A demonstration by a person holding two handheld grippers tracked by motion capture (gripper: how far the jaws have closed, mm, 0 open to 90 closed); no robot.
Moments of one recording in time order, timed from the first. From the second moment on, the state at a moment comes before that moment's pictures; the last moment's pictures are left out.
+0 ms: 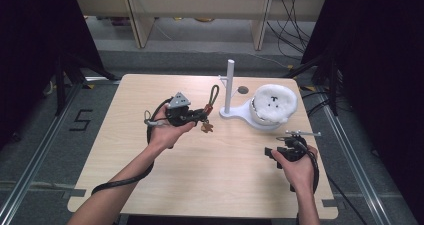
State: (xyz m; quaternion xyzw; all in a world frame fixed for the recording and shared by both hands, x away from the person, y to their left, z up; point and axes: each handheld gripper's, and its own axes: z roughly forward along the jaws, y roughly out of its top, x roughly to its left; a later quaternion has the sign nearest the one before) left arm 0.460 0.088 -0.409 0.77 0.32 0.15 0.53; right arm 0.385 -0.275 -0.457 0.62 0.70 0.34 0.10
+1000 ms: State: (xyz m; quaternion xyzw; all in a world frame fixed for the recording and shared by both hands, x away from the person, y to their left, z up) left arm 0.493 0.074 -0.397 0.74 0.34 0.12 0.56; right arm 0.384 -0.276 -0.457 0.62 0.70 0.35 0.10
